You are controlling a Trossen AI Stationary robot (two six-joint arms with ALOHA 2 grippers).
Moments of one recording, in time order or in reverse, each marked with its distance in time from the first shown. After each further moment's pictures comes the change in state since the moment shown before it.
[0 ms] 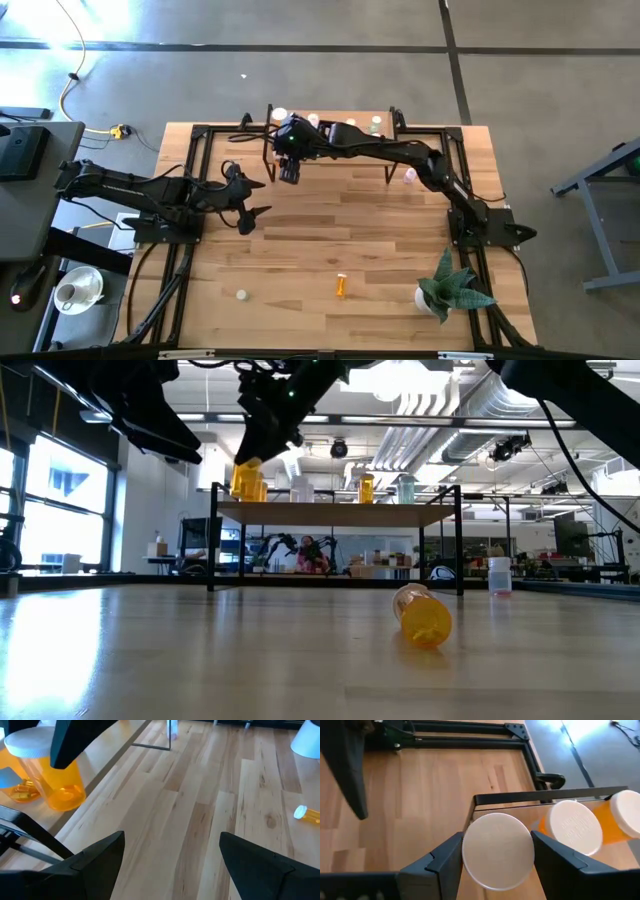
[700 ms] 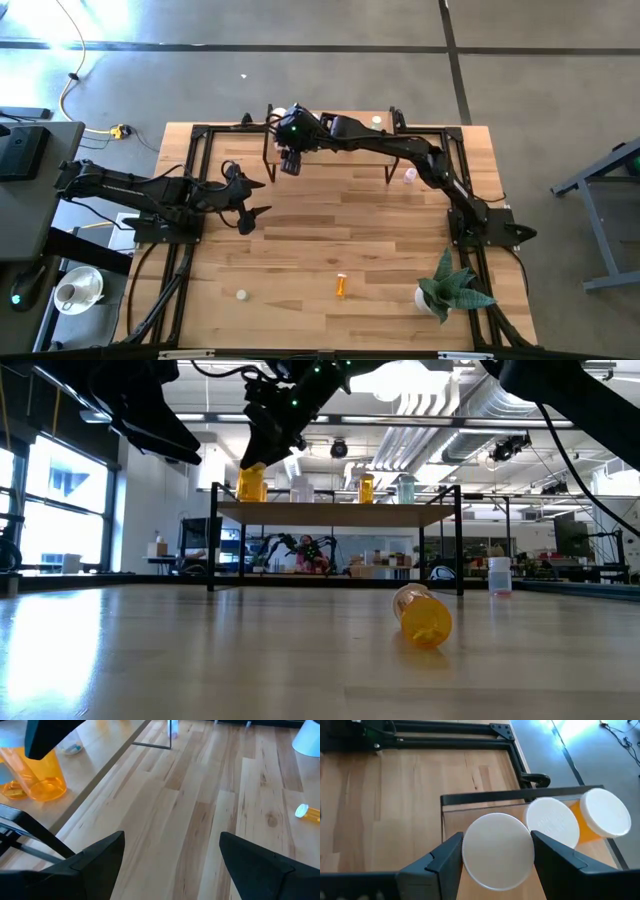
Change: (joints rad) left arm 0.000 0.000 0.000 -0.006 -0.002 0.000; right arm -0.043 0.004 0.000 0.028 -0.015 -0.030
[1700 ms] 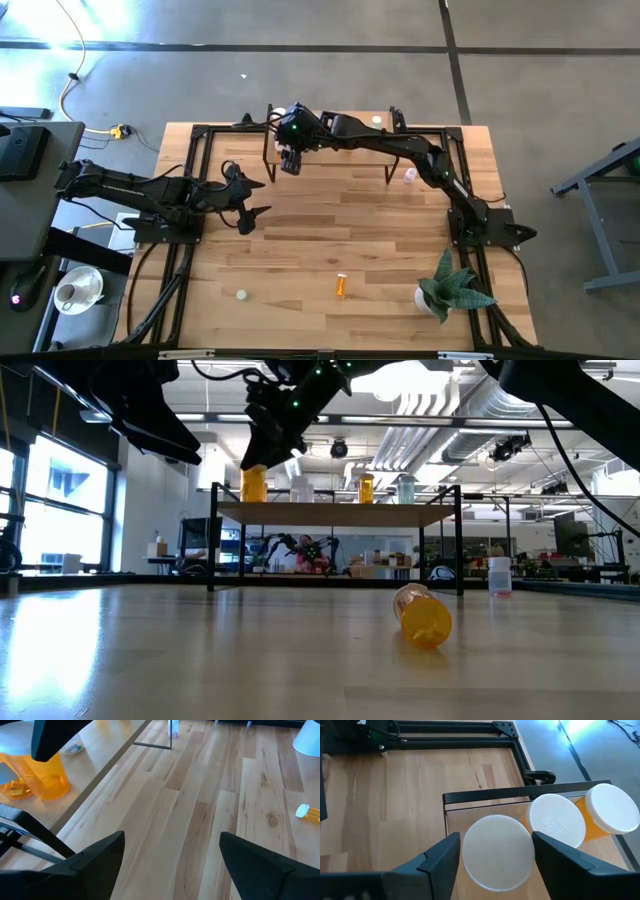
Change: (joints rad) left arm 0.000 0.000 0.000 0.000 -0.002 0.000; right arm -0.013 0.001 0.000 -0.011 -0.029 0.023
